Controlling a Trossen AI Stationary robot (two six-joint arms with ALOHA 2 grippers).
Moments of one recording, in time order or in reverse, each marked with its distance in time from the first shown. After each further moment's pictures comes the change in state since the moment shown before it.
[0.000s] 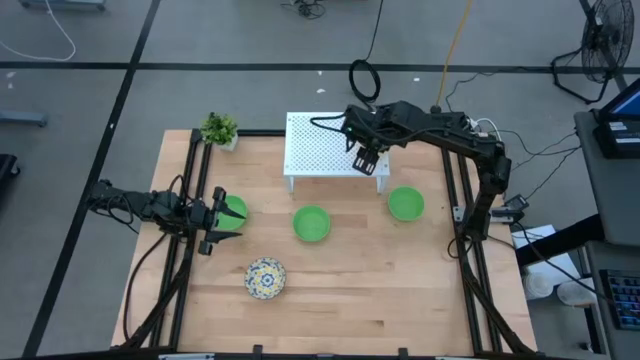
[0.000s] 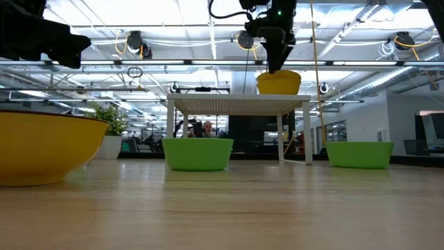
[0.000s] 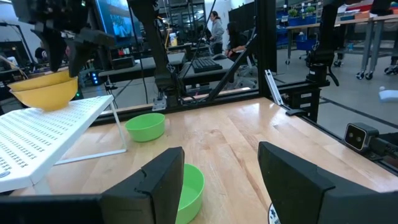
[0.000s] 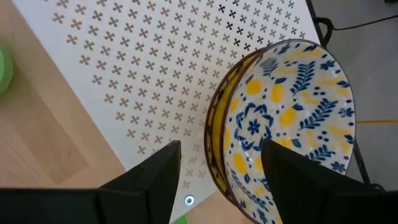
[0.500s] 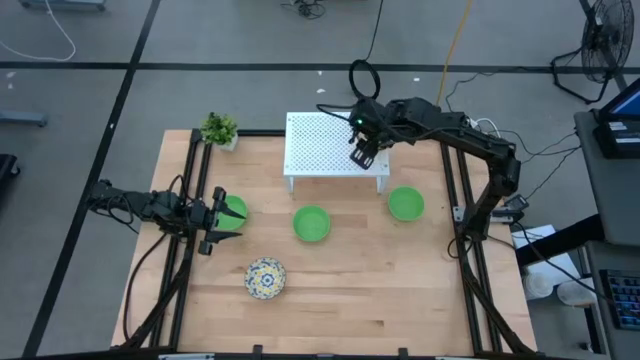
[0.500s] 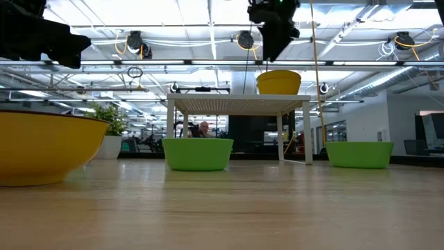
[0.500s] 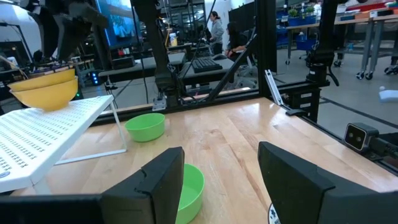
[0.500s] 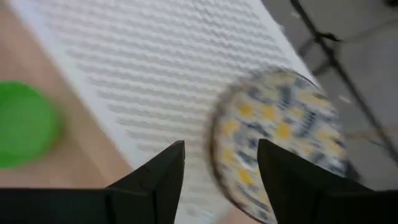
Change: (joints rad) left arm 0.000 0.000 0.000 0.000 0.000 0.000; right arm 0.008 -0.075 0.000 0.102 -0.060 0.114
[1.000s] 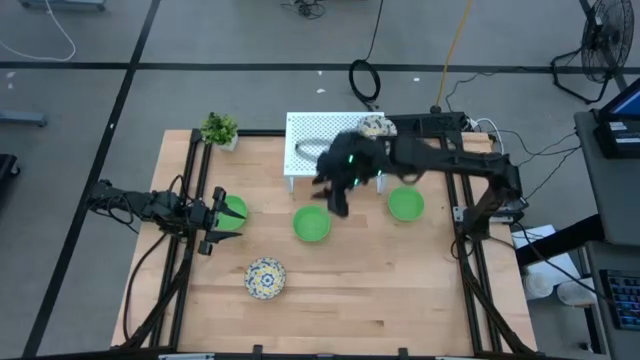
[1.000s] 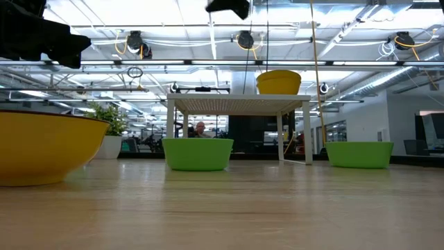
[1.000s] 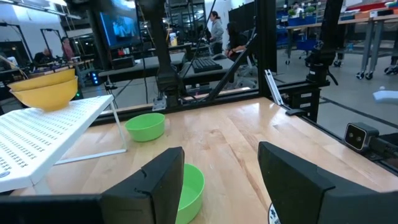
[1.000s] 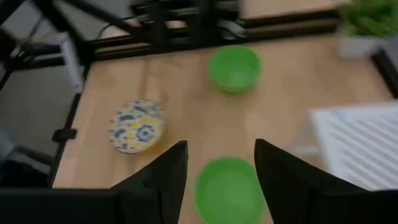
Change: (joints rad) left arm 0.000 0.000 0.000 0.000 0.000 0.000; right arm 0.276 -0.006 -0.101 0.555 -0.443 -0.102
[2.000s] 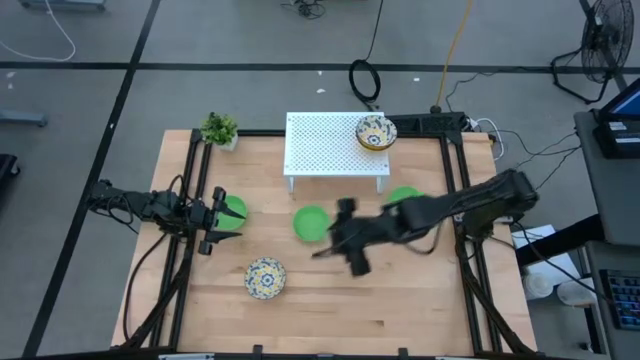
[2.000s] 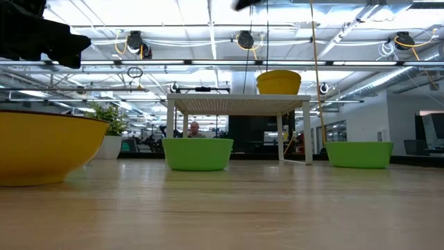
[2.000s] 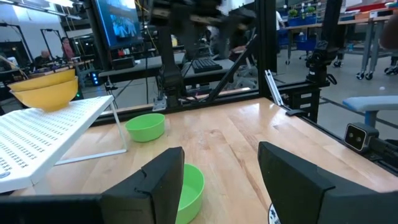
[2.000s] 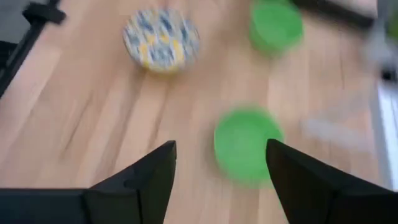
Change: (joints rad) left arm 0.000 0.000 0.000 0.001 0.000 0.000; right arm 0.364 -0.090 -0.262 -0.036 0.377 -0.113
